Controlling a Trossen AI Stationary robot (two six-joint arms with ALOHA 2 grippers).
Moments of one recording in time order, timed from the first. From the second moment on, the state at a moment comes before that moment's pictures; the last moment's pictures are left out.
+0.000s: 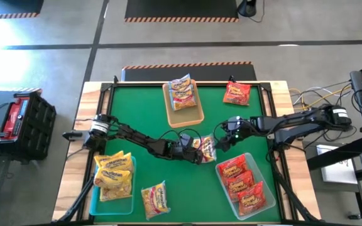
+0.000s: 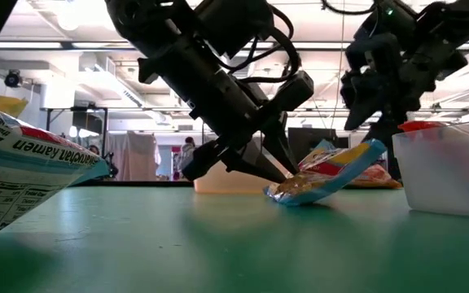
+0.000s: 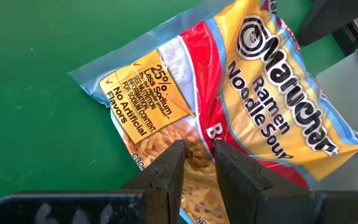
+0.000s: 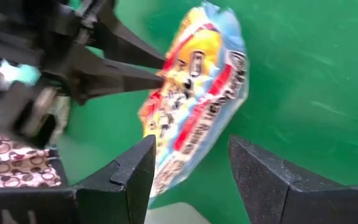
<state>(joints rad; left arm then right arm) -0.18 2.08 1.22 0.05 -0.40 -1.13 -0.07 1.17 0.48 -0.06 -0.27 0.95</state>
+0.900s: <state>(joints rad) -0.18 2.08 1.22 0.05 -0.44 -1.17 -0.06 1.45 0.48 0.27 -0.24 0.96</state>
